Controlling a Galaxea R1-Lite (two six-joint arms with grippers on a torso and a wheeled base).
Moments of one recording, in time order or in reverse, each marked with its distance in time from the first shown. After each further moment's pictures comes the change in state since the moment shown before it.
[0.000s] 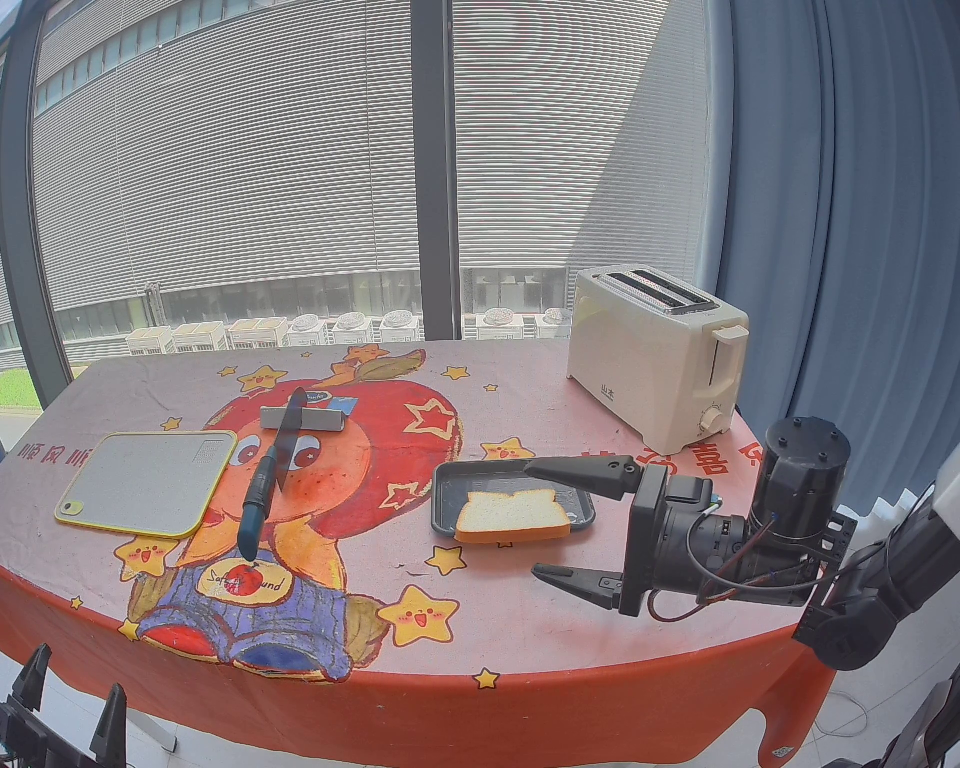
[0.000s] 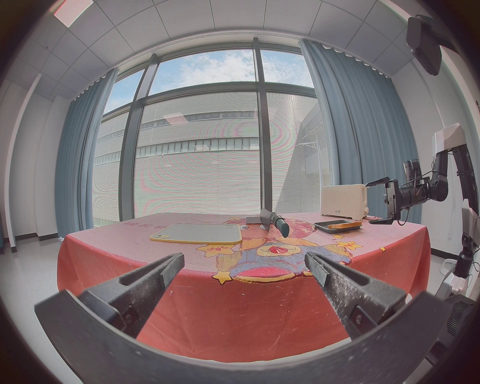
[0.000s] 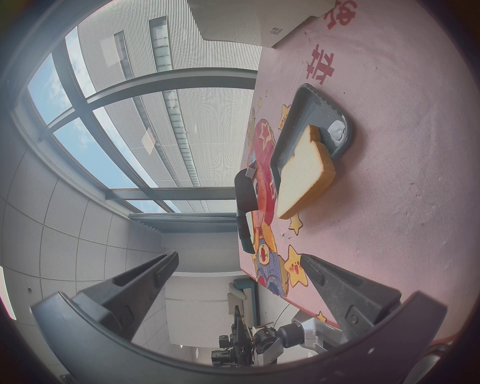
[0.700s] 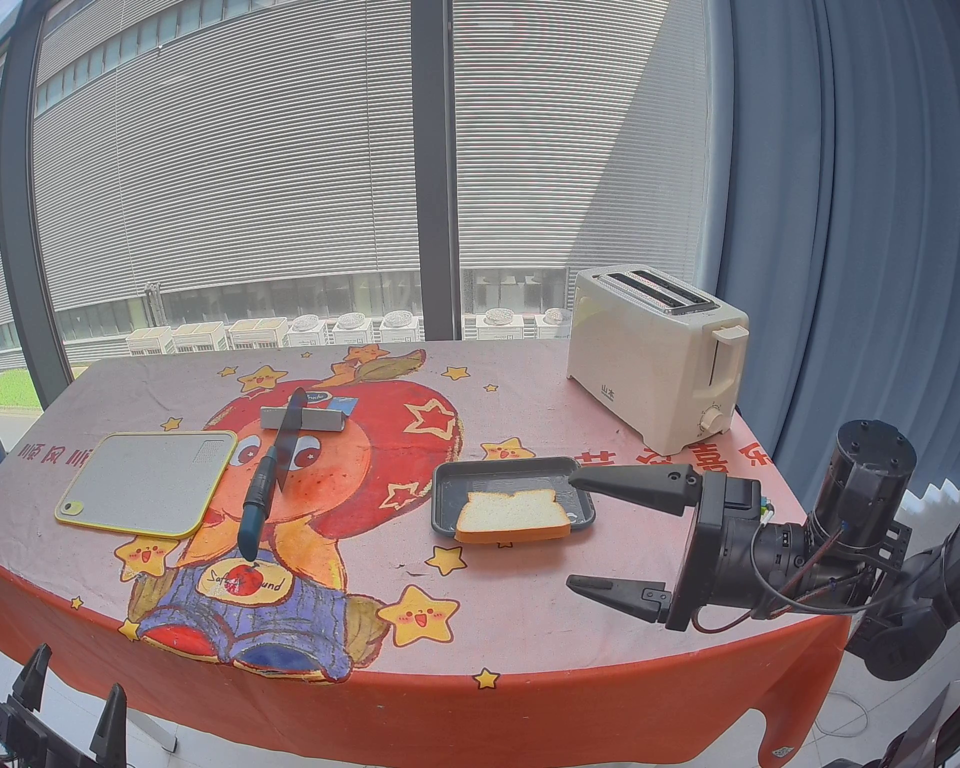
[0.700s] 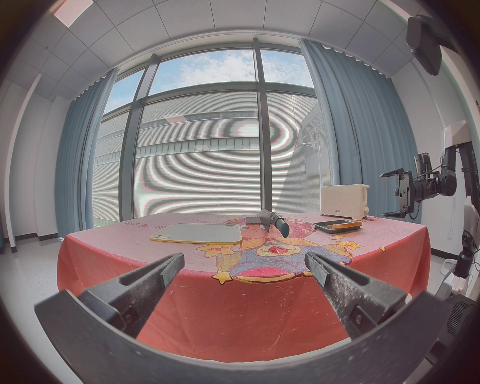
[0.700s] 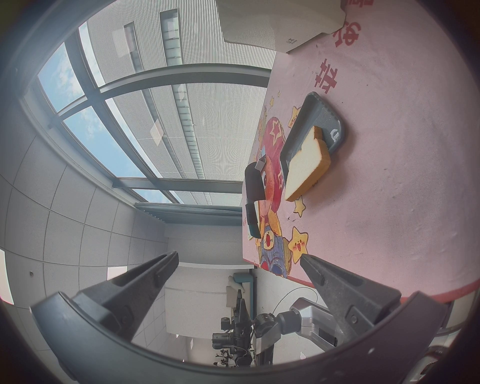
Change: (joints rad) left arm 0.001 0.000 0.000 0.000 0.000 0.000; right arm -0.006 -0.150 0.119 -0.005 0.049 -0.044
